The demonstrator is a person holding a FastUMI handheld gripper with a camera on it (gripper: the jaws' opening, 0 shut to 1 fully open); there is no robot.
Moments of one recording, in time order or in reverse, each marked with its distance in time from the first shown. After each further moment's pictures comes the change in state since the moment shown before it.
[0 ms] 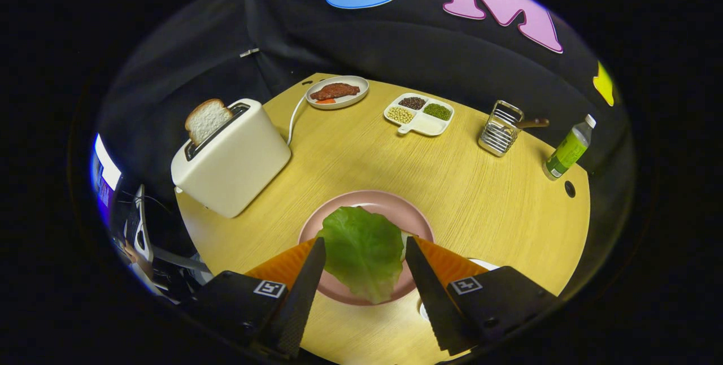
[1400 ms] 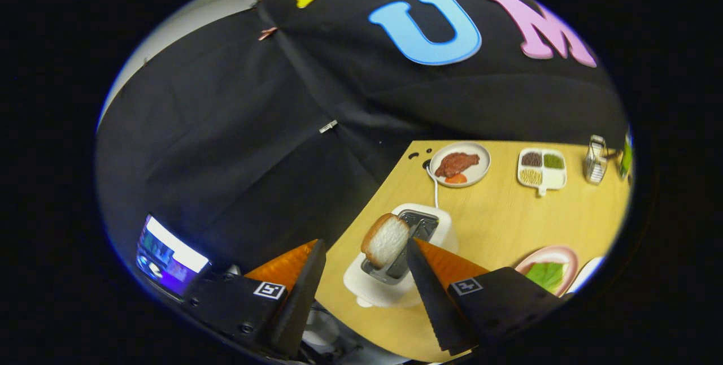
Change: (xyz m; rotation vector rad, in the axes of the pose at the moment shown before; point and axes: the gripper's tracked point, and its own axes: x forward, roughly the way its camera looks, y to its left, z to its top) arm -0.019 0.283 0.181 0.363 -0.217 0.379
